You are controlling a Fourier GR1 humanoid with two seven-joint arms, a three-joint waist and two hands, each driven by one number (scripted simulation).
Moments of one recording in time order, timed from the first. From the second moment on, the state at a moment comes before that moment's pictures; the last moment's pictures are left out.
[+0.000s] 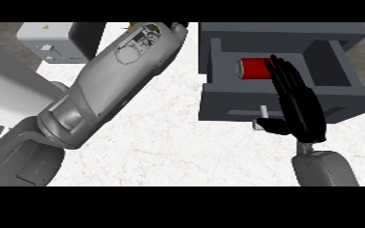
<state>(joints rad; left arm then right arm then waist) -1.37 0.16 -0.62 -0.65 0.63 0.82 0.06 -0.19 -0.17 0.07 -1.56 1.05 -0.16 -0.05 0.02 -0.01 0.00</state>
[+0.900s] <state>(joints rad) -1.21 0.39 -0.64 -1.00 0.56 0.80 0.25 -0.54 -0.17 -0.07 -0.96 1.20 -0.53 -0.12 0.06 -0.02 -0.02</state>
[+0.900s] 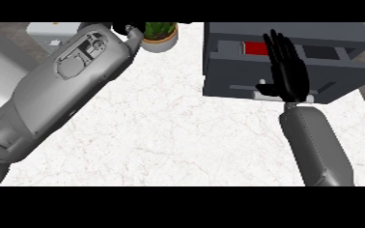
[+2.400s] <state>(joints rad) -0.87 0.53 -0.62 -1.35 0.48 0.78 0.26 -1.06 -0.23 -0.25 -0.26 1.23 -0.73 -0.12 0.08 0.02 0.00</state>
